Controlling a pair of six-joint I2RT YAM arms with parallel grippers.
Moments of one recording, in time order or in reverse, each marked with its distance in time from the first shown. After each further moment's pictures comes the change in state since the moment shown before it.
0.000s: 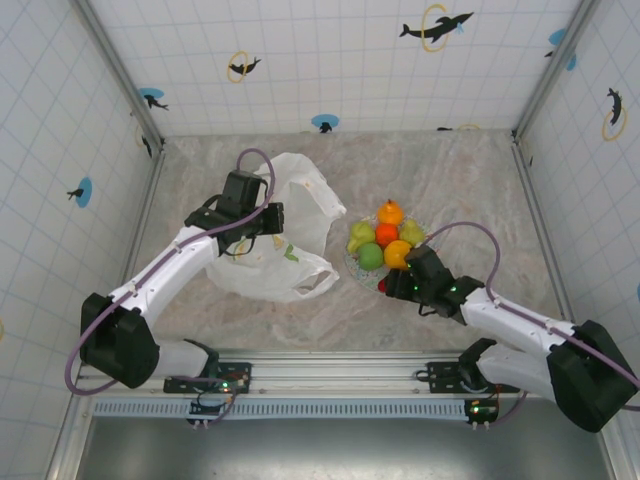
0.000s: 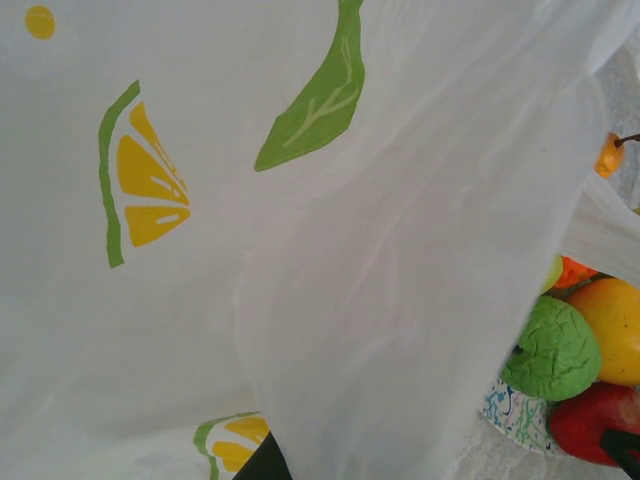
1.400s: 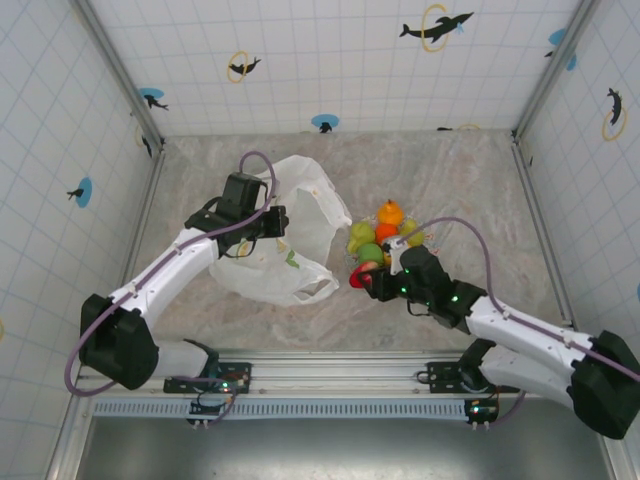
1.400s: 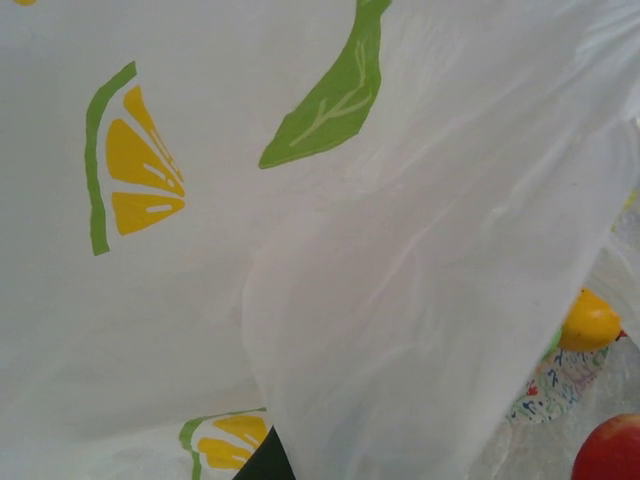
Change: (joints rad) left arm 0.000 -0.010 -0.023 0.014 0.090 0.000; right arm 0.164 -0.083 0.033 0.241 -0.119 -0.244
